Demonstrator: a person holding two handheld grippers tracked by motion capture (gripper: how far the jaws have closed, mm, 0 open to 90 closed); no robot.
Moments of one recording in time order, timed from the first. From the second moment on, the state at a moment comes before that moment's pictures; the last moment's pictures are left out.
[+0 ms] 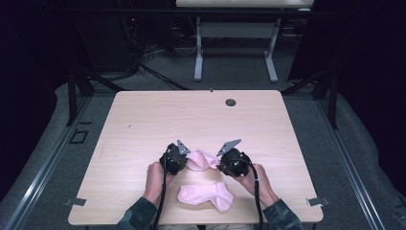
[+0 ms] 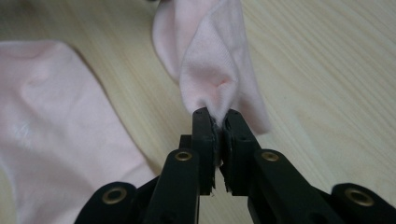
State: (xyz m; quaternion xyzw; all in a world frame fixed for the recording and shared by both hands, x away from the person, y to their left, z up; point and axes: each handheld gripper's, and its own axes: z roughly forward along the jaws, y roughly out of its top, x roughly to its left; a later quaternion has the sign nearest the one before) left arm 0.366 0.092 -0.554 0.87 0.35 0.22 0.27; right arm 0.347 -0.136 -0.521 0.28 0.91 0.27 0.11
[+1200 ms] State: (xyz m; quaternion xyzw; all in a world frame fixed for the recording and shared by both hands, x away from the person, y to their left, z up) left arm 0.339 0.140 -0.527 0.86 0.38 0.15 0.31; right arm 0.347 -0.169 -0.530 0.30 0.92 0.26 0.04
